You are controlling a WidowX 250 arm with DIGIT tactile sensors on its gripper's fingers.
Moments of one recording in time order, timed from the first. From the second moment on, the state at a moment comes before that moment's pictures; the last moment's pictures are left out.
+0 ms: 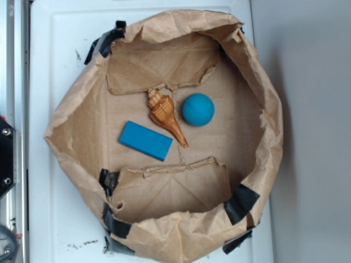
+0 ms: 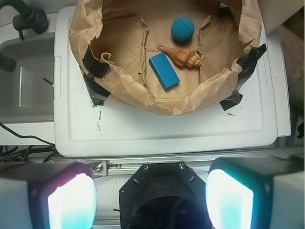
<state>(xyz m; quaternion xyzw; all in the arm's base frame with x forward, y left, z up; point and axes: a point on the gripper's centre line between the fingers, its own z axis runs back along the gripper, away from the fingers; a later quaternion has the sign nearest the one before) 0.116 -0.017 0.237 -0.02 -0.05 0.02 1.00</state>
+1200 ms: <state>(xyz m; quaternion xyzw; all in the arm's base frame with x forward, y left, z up) 0.248 0.010 0.205 -0.04 -0.09 -0.11 0.99</state>
